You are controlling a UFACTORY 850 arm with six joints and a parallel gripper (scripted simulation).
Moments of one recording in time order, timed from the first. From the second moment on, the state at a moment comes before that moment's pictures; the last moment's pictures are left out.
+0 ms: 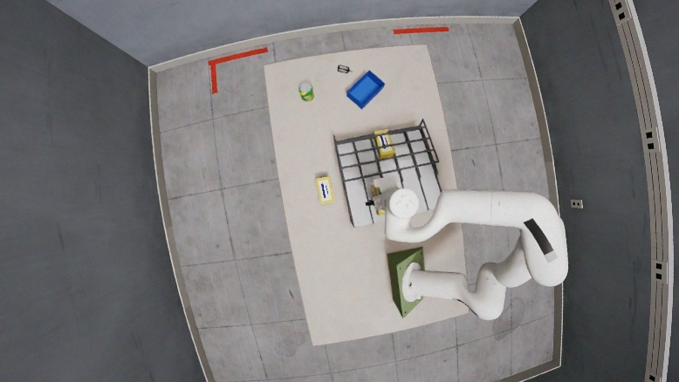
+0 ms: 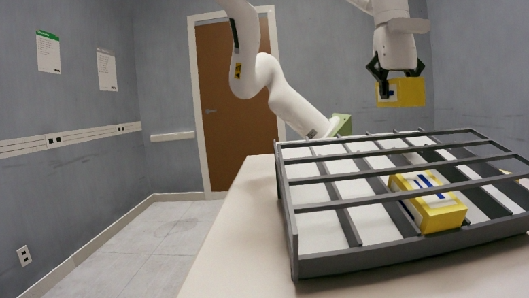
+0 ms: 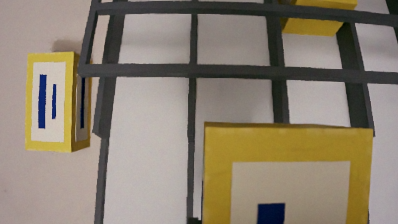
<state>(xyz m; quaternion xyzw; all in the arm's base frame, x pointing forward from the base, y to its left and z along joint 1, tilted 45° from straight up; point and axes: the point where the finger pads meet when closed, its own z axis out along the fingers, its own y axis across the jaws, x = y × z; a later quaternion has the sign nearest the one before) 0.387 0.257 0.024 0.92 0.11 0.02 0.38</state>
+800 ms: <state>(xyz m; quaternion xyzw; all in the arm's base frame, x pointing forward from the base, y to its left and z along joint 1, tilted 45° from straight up) 0.390 0.242 0.008 0.92 0.09 -0.02 0.39</state>
